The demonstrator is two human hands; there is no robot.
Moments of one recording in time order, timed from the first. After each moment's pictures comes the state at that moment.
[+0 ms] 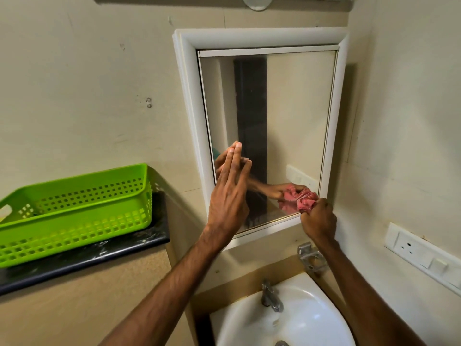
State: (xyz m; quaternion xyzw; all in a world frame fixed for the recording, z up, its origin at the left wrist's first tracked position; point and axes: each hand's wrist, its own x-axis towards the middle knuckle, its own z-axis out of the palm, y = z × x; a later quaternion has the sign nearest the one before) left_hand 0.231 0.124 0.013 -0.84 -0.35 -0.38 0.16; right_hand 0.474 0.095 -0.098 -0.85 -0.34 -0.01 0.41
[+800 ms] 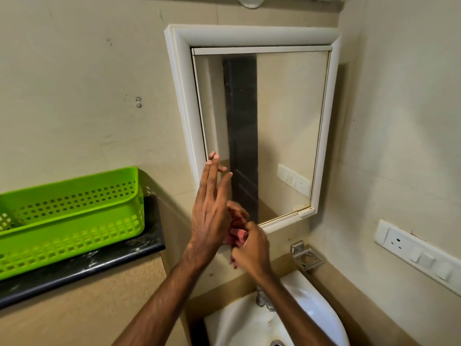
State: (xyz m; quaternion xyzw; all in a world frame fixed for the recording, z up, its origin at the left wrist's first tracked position) left_hand 0.205 0.131 -0.007 -0.80 -0.36 -0.44 0.19; right_hand 0.302 0.091 -0.116 -0.72 -0.45 0.17 0.50
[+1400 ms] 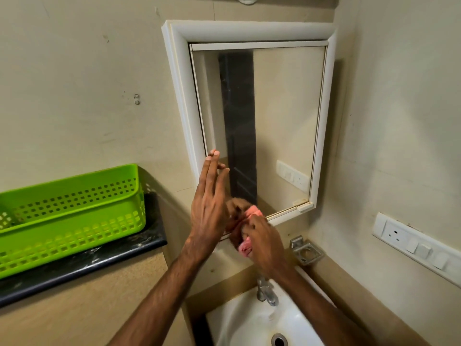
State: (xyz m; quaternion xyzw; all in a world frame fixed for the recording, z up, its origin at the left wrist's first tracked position) left_hand 0.200 0.124 0.002 -0.82 -0.36 -0.42 0.15; right_hand 0.337 0.073 -0.118 -0.70 -0.65 -0.08 0.28
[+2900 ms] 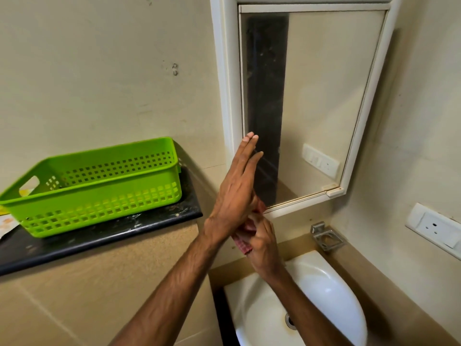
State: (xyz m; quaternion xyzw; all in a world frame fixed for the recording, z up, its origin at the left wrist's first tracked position) left_hand 0.172 0.123 0.000 -0.86 -0.29 -0.41 0.08; right_hand 0.261 0.091 -0.180 -0.55 -0.68 -0.13 0.47
